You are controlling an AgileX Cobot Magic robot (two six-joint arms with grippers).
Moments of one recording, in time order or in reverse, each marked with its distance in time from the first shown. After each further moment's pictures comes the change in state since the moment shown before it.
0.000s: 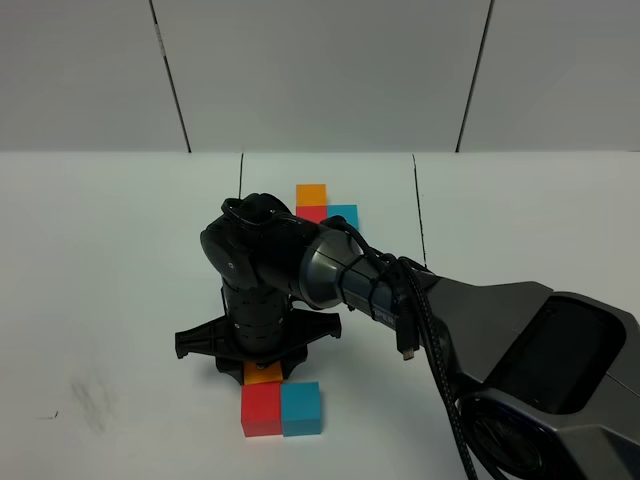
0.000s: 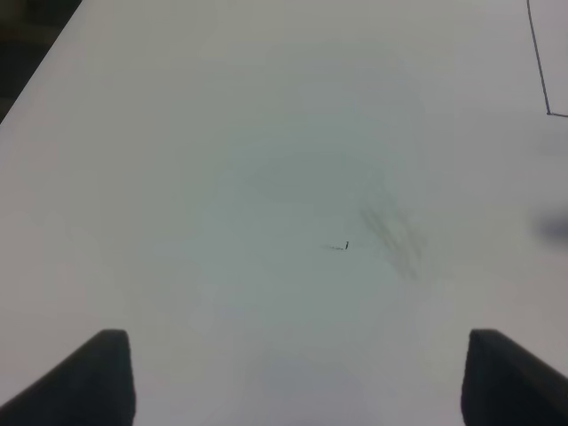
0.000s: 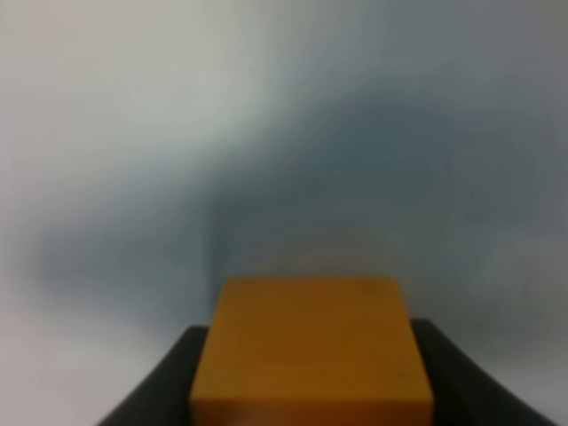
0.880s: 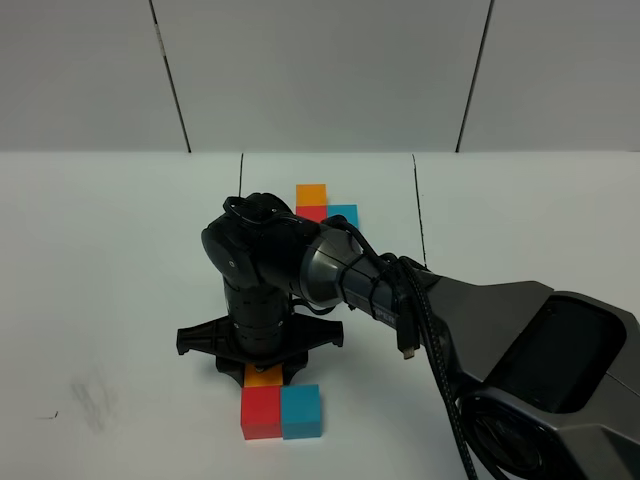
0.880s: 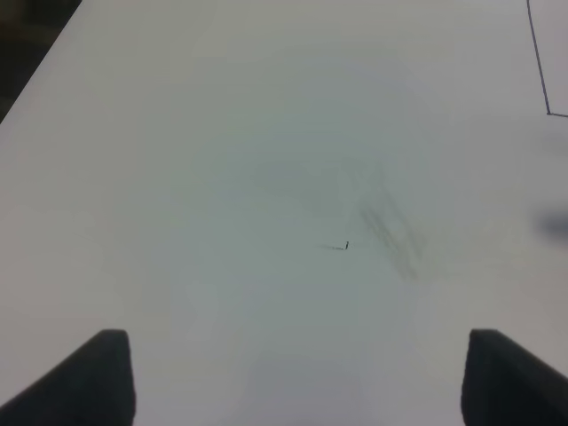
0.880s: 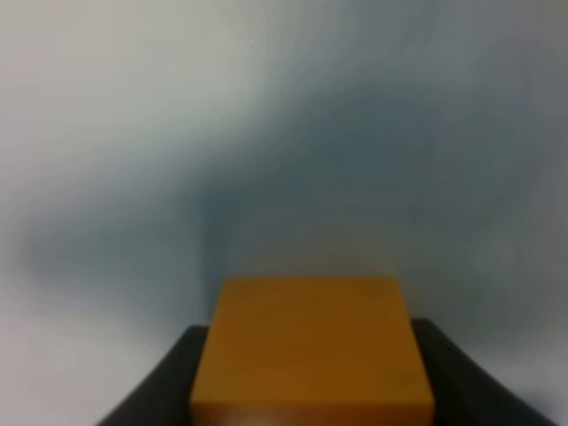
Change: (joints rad) left arm 0.000 0.000 0.000 0.000 0.000 0.000; right arm 0.000 0.000 0.000 0.021 0.025 0.091
